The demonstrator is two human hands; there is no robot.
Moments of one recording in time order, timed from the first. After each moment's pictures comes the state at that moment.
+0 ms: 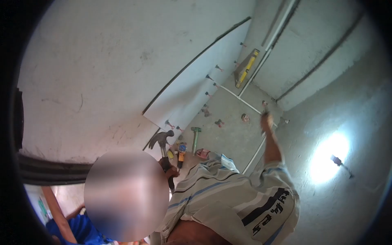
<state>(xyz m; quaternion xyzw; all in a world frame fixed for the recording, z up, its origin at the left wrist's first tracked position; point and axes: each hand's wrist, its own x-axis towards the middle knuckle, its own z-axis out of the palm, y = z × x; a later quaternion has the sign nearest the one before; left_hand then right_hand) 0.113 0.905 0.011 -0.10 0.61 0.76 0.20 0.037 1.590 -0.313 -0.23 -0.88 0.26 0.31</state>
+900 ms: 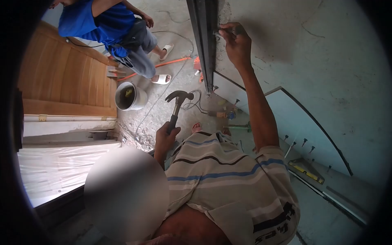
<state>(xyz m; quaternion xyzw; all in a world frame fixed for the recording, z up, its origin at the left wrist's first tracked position) 0.328 0.922 -0.002 -0.59 0.63 0.45 -0.22 -0.016 0.765 0.080 0.54 -0.49 0.67 -0.13</state>
